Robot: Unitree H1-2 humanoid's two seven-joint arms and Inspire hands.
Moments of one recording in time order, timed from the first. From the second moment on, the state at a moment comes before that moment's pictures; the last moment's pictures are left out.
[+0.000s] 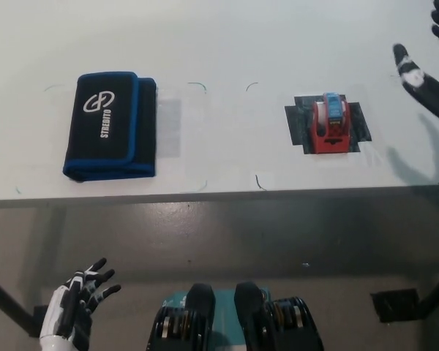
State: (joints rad) left_arm 0.05 0.02 0.17 -0.03 -0.31 0.22 0.01; right_arm -0.64 -0.25 -0.11 0.14 -0.06 0.02 0.03
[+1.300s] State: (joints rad) left_arm 0.05 -0.02 0.24 -0.02 -0.31 0.18 0.01; right_arm -0.86 -0.22 -0.02 0.88 -0.05 -0.19 0.06
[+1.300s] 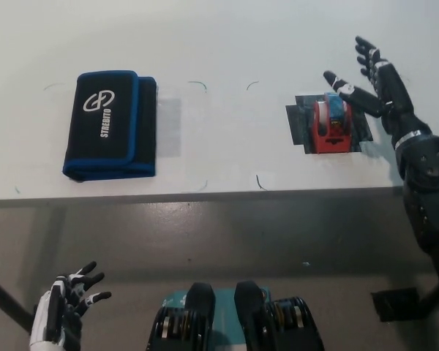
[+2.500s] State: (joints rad) left_arm 0.04 -0.02 0.25 -0.02 -0.33 0.17 0.01; right_arm -0.87 -0.13 -0.06 1.18 0.03 -0.37 0.09
